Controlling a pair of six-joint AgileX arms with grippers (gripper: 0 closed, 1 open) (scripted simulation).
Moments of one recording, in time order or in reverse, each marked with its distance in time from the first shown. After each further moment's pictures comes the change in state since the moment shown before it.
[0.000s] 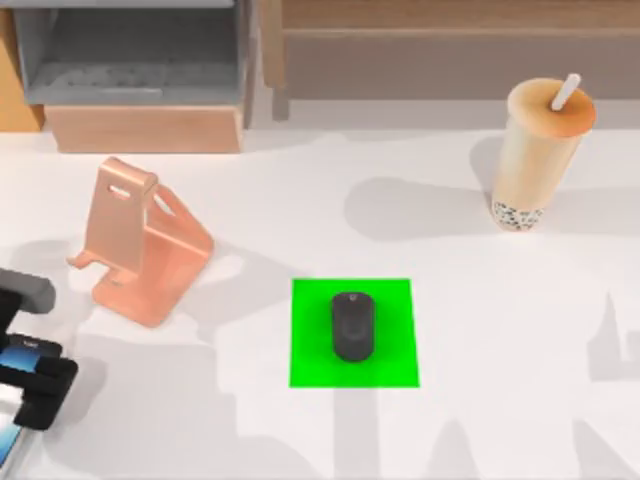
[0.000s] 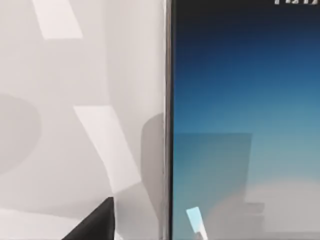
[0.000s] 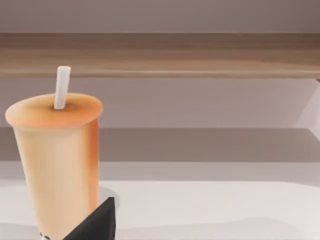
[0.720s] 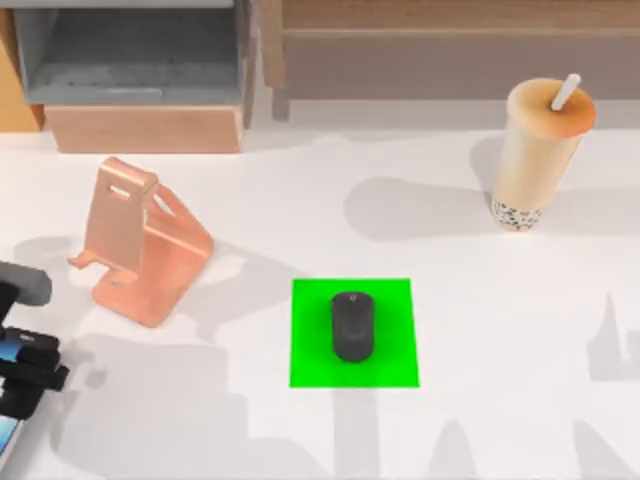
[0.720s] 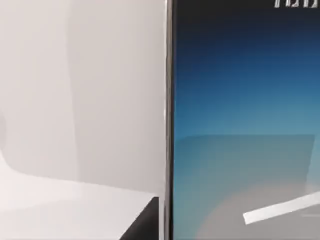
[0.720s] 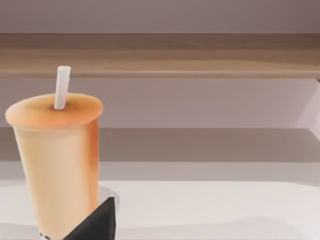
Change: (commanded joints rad) left arm 0.000 -0.065 0.043 -0.078 0.009 -0.005; right arm 0.000 0.000 0.000 0.000 0.000 0.000
